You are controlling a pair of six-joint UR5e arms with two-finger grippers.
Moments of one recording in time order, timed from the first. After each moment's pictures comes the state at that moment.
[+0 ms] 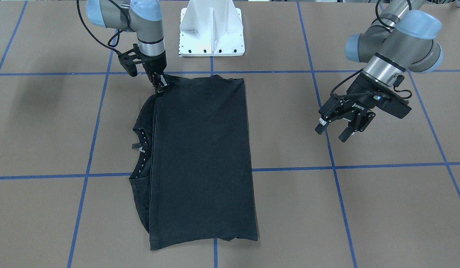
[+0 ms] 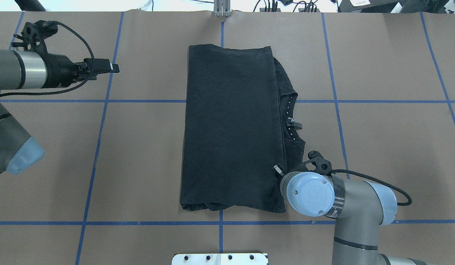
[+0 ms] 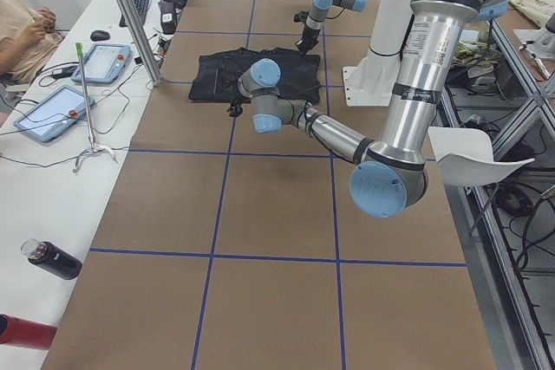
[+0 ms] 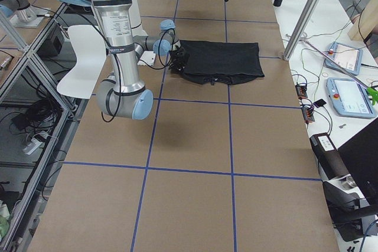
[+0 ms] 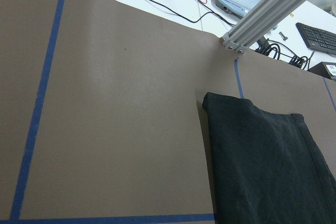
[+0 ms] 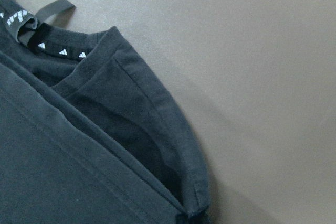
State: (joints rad) left arm -0.88 -1.81 -1.72 -2.53 -1.92 -1.30; right arm 0.26 -1.25 1.95 -1.56 1.50 2.35
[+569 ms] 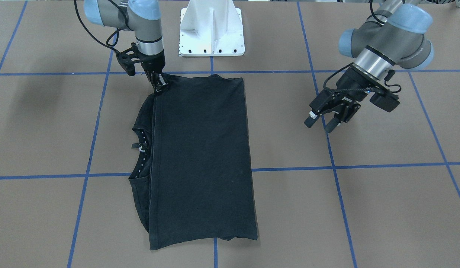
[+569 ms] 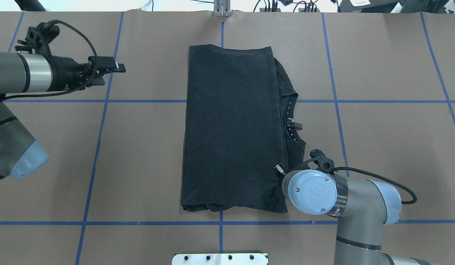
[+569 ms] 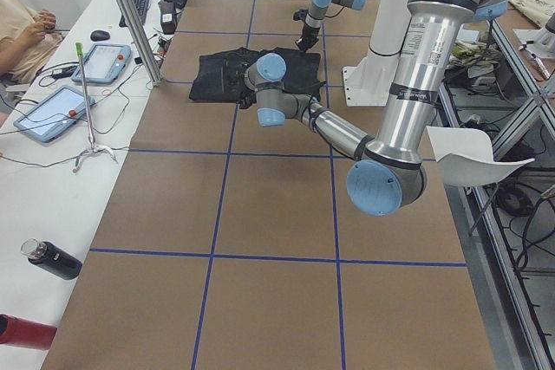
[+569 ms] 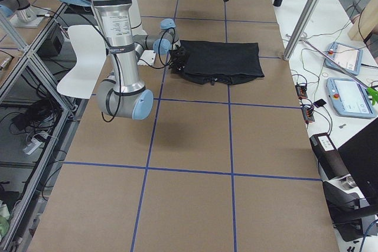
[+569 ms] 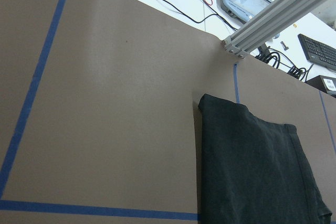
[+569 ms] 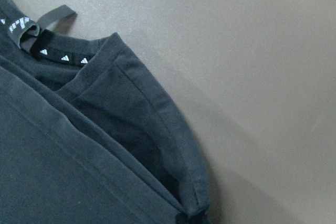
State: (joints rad) left arm -0.80 -1.82 -1.79 -2.54 -1.89 -1.59; right arm 0.27 -1.26 1.97 -1.57 1.53 2.34
